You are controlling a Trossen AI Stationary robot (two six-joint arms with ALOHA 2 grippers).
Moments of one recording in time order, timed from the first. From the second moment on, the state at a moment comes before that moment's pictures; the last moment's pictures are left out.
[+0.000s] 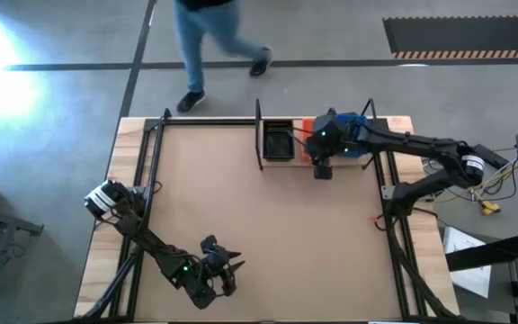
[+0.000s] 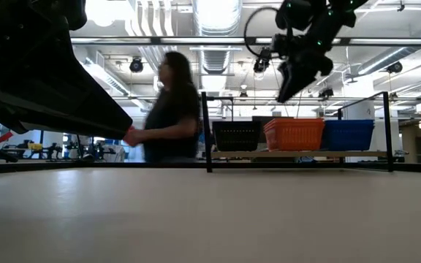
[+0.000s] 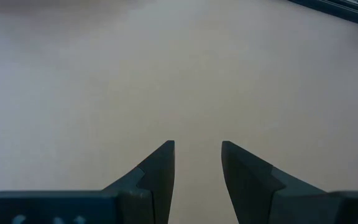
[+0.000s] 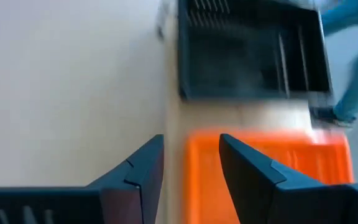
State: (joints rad) left arm -0.78 1.85 0.93 0.03 -0.92 -1.06; right arm -0.41 1.37 1.07 -0.65 -0.03 -0.48
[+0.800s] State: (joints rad) left arm -0.77 1.85 0.93 0.03 -0.91 -1.06; right arm -0.30 1.80 1.34 -0.47 0.08 -0.44
